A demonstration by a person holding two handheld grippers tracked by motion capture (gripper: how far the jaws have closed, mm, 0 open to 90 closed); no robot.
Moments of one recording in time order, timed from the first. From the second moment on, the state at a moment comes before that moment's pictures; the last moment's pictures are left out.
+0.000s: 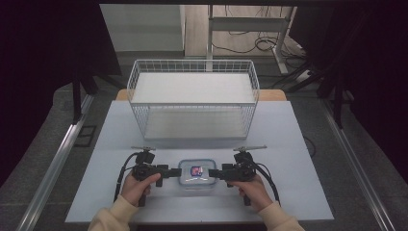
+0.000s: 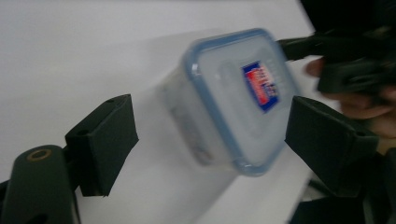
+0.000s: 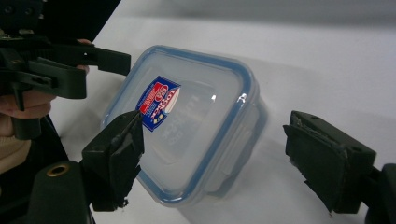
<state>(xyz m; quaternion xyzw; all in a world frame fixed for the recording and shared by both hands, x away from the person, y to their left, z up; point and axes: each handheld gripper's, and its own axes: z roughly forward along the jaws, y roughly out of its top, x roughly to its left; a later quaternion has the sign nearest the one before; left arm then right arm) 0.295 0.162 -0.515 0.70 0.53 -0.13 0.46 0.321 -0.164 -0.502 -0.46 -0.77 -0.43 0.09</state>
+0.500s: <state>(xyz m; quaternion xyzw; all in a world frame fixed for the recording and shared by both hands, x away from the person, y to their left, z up) 0.298 0.151 -0.530 0.70 0.53 -0.16 0.46 0.323 -0.155 -0.518 -0.48 -0.76 -0.42 0.14</state>
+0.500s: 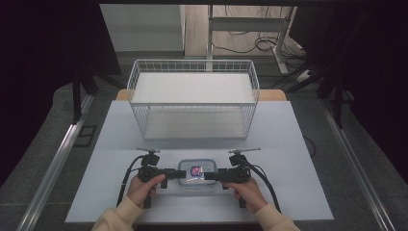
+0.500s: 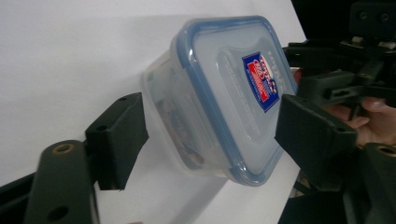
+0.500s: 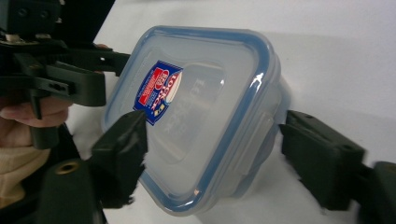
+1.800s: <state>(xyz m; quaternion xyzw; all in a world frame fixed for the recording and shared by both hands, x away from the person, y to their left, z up) 0.288 0.153 -0.523 0.68 0.53 -0.16 0.48 0.319 -0.168 -0.517 -0.50 -0.72 -0.45 0.18</state>
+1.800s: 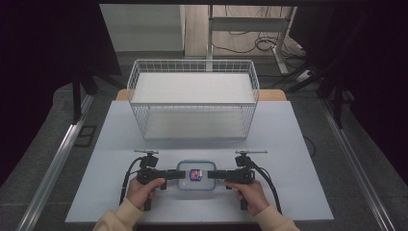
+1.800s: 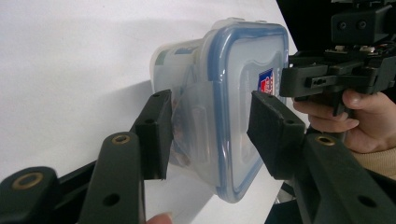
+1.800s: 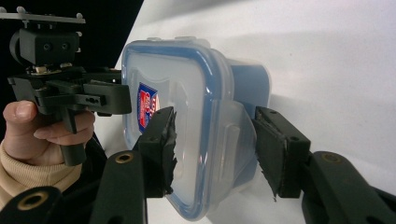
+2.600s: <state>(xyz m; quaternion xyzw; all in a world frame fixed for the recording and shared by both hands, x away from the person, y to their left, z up) 0.285 0.151 -0.507 0.69 0.52 -0.13 0.49 0.318 -0.168 -0.501 -0.48 -0.73 -0.46 0.15</state>
